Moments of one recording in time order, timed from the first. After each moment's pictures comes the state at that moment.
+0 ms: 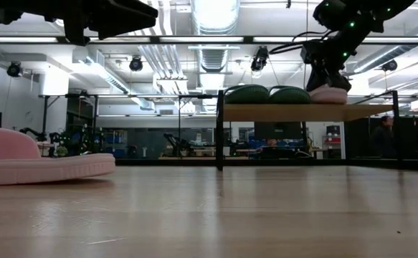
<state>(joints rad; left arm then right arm) -0.37 1.07 0.48 0.57 -0.61 0.74 -0.75 1.04 0.83 -0.38 0.36 -1.16</state>
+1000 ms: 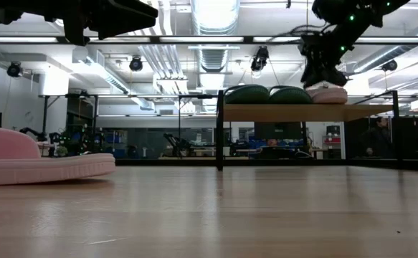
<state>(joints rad) -0.37 1.07 0.48 0.57 -0.60 0.74 -0.69 1.04 0.87 -0.40 0.34 -1.11</state>
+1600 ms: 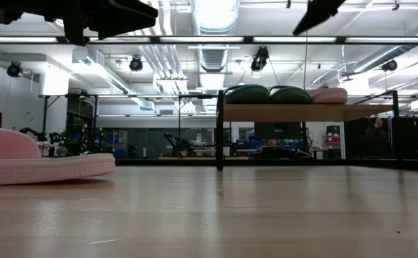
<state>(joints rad) -0.37 1.07 0.48 0.57 -0.61 0.74 -0.42 1.03 1.26 -0.80 0.21 -0.37</state>
